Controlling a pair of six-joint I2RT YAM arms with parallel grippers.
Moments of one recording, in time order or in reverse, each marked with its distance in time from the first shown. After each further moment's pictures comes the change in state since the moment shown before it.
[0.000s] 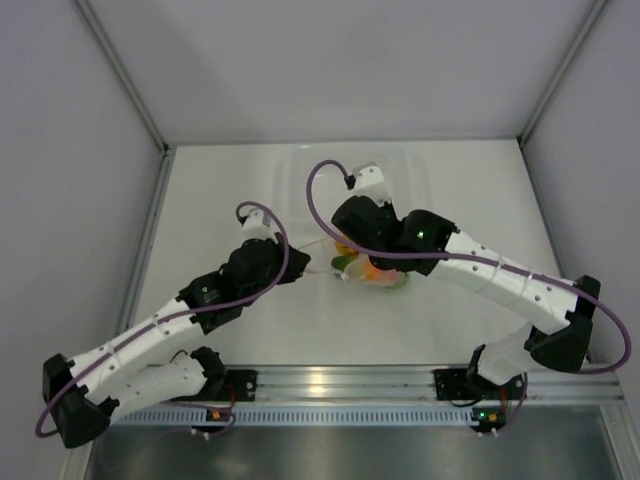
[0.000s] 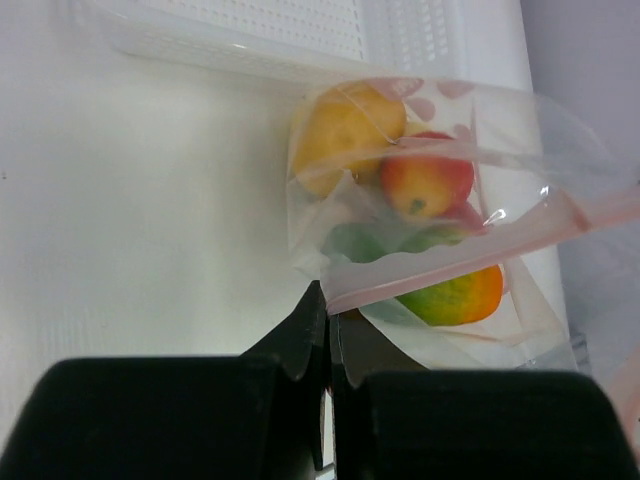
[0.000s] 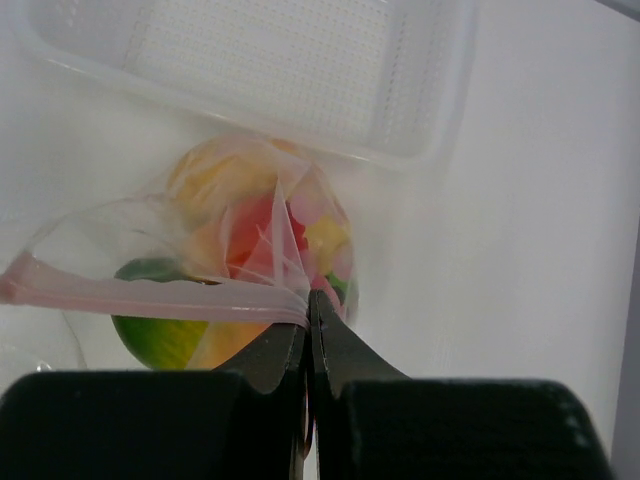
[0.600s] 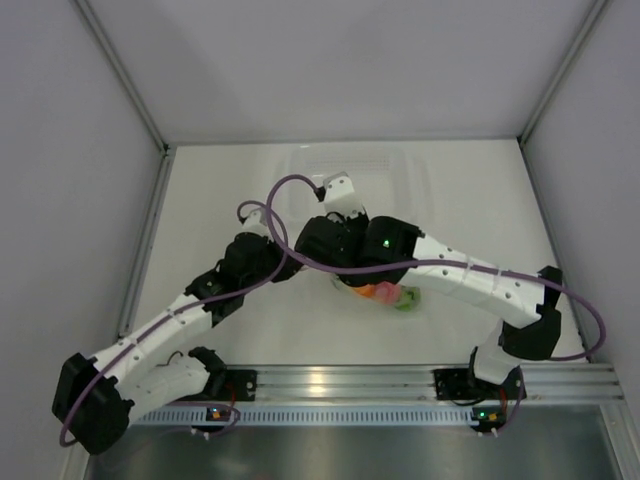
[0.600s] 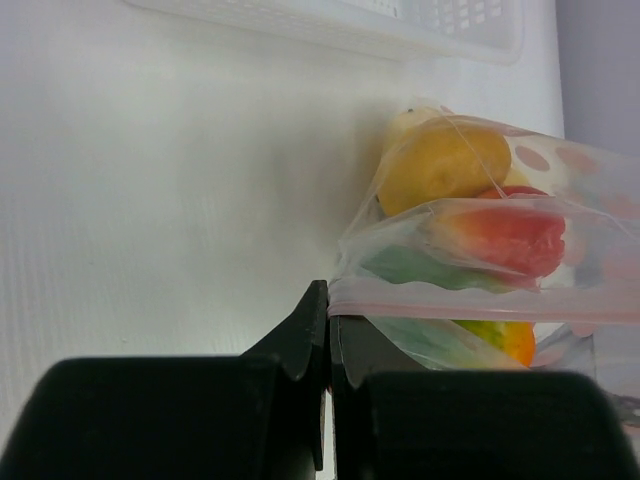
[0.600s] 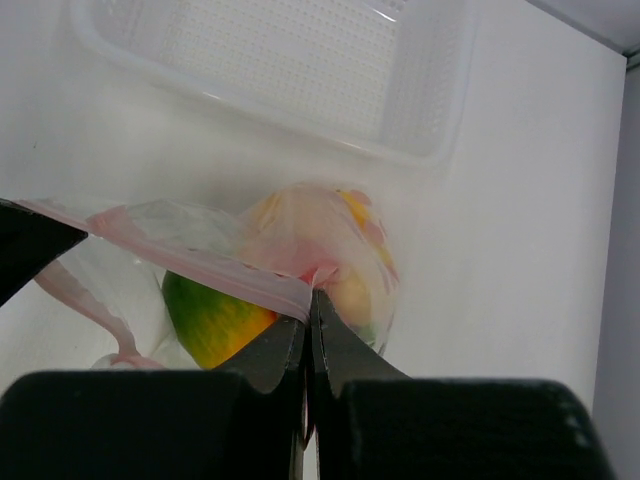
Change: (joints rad) left arm 0.241 0.050 -0.150 0.171 0.294 0.048; right arm 0.188 0.172 0.254 -0.249 0.145 0.168
